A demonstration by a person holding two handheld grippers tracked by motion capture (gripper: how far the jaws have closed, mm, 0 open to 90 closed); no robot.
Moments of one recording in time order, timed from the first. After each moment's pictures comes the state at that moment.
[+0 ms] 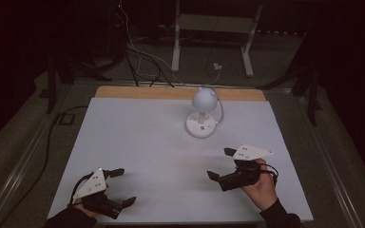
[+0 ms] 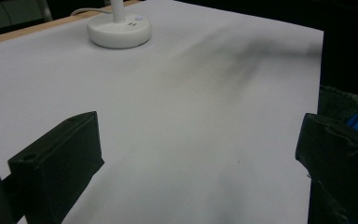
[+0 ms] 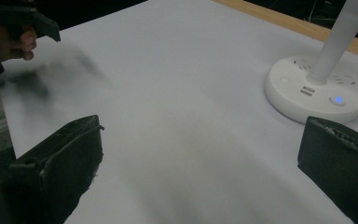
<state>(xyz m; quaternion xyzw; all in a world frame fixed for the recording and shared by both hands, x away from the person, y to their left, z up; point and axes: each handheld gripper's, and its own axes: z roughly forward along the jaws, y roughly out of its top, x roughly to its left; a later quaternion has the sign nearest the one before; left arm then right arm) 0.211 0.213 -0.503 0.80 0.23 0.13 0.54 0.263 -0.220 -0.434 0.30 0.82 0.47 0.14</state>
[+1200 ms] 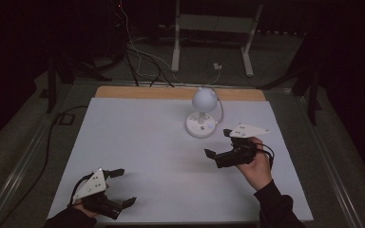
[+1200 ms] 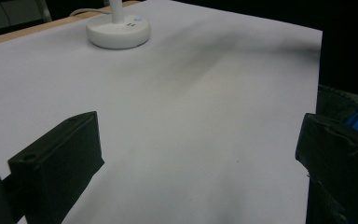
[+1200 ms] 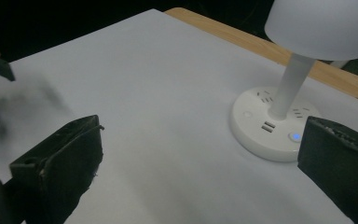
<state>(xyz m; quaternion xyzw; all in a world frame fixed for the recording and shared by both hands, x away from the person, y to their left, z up) 0.210 0.212 -0.503 0.80 0.23 0.13 0.54 0.308 -0.211 -0.411 0.32 0.81 0.47 0.17</state>
